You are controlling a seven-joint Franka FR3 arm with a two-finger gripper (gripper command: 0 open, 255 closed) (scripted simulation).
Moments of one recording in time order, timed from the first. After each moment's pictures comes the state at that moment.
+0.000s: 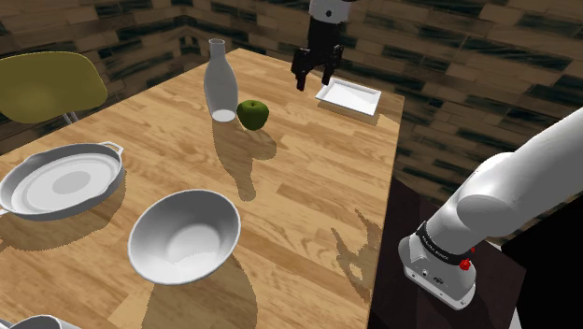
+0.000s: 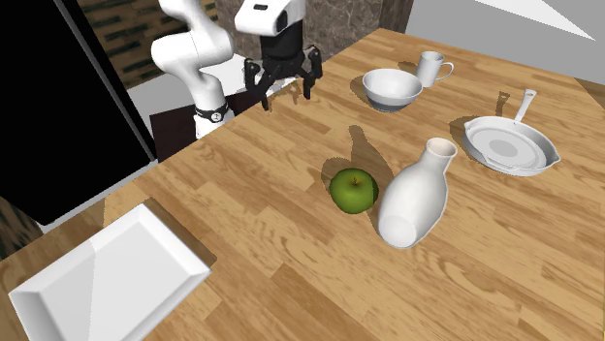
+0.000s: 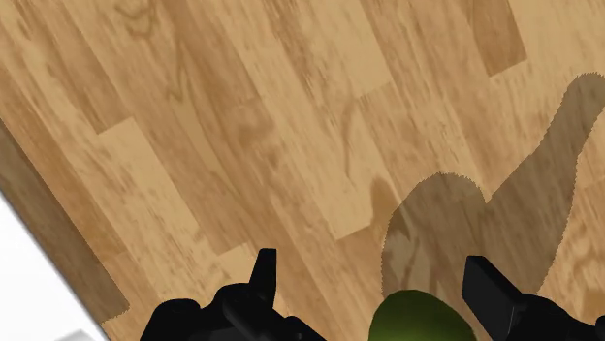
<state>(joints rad) 0.00 -0.23 0.19 -2.03 0.07 1.81 0.23</state>
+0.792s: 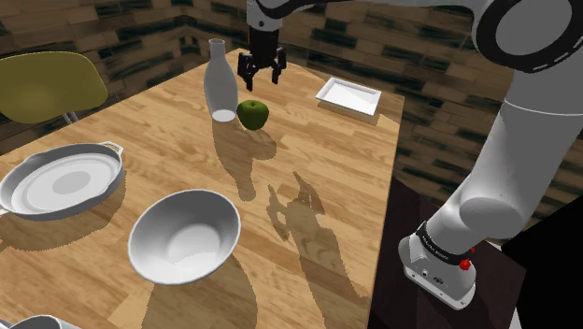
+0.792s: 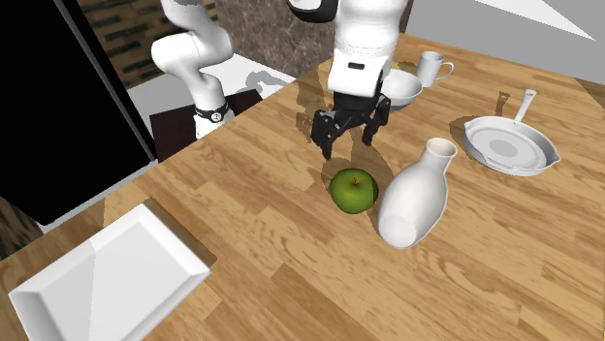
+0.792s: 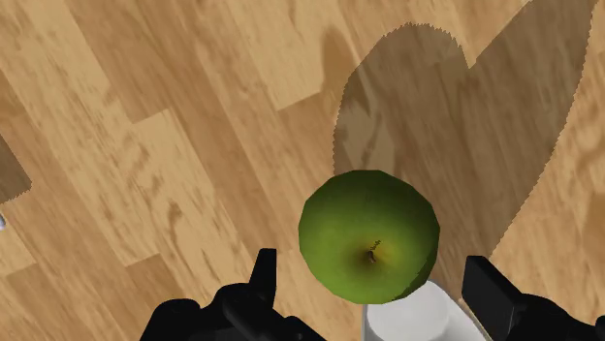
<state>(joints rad) 0.07 0.27 0.25 -1.55 -0.09 1.83 0.35</state>
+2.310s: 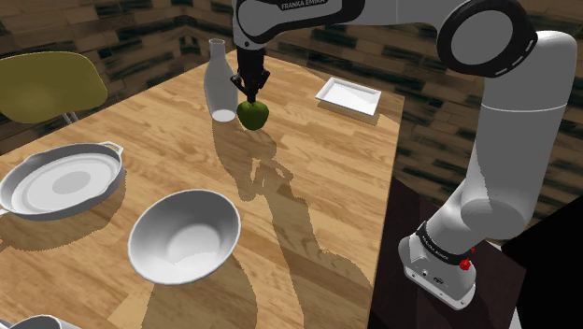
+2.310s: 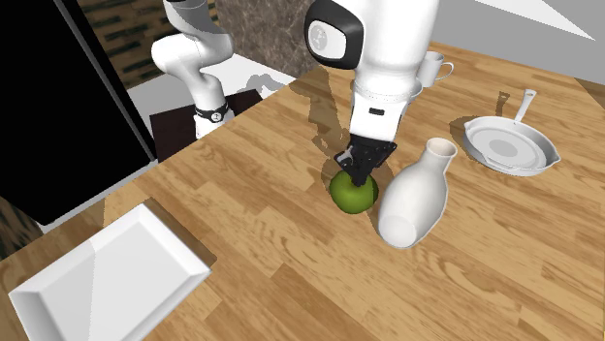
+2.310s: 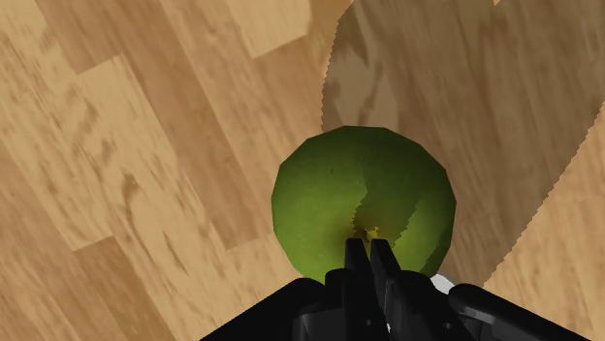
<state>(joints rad) 0.10 0.43 0.24 -1.45 -0.15 1.89 0.37</state>
